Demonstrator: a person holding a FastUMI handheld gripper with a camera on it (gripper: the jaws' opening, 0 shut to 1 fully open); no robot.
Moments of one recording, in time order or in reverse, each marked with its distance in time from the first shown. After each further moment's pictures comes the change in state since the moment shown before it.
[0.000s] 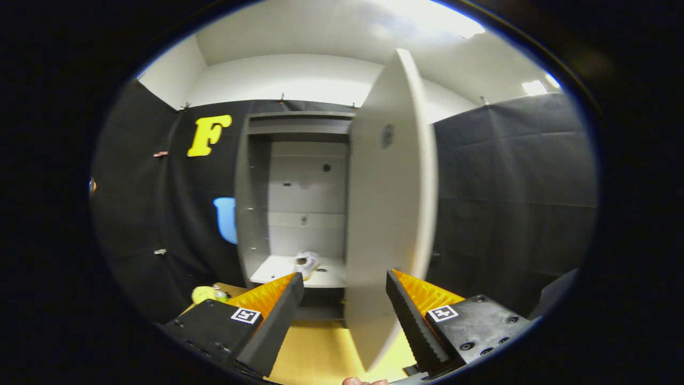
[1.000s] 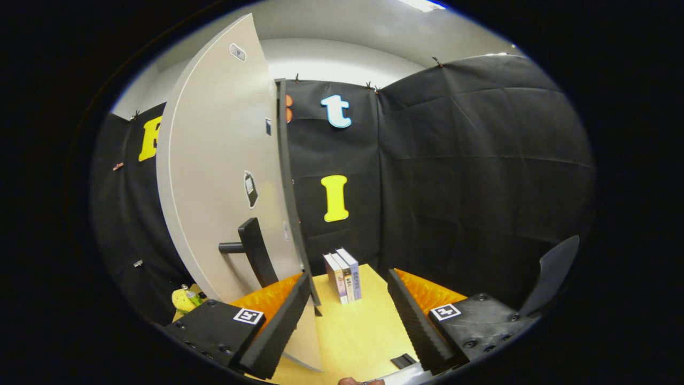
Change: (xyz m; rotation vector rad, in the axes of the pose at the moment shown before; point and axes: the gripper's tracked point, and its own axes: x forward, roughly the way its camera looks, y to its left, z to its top) arm 0.042 -0.035 -0.069 0.128 0.162 -0.038
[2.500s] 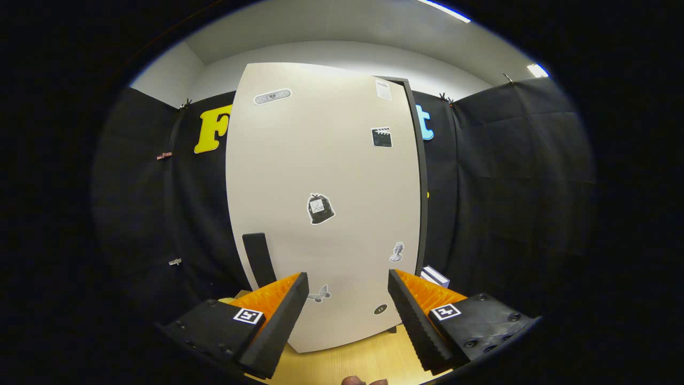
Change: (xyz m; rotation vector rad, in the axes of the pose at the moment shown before) arm 0.040 0.221 0.017 -0.071 -0.069 0.222
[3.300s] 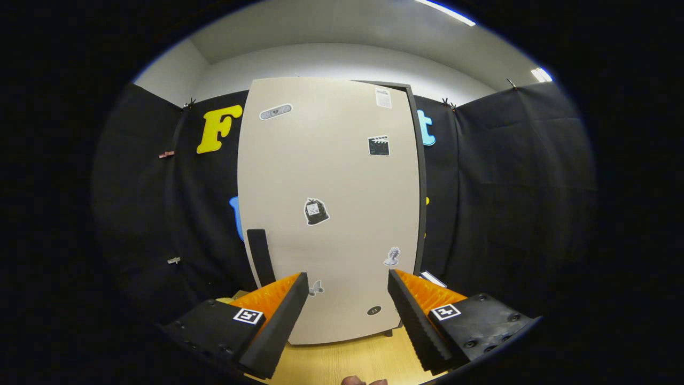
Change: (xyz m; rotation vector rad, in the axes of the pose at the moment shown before) arm -0.005 -0.003 0.007 -0.018 -0.009 0.014
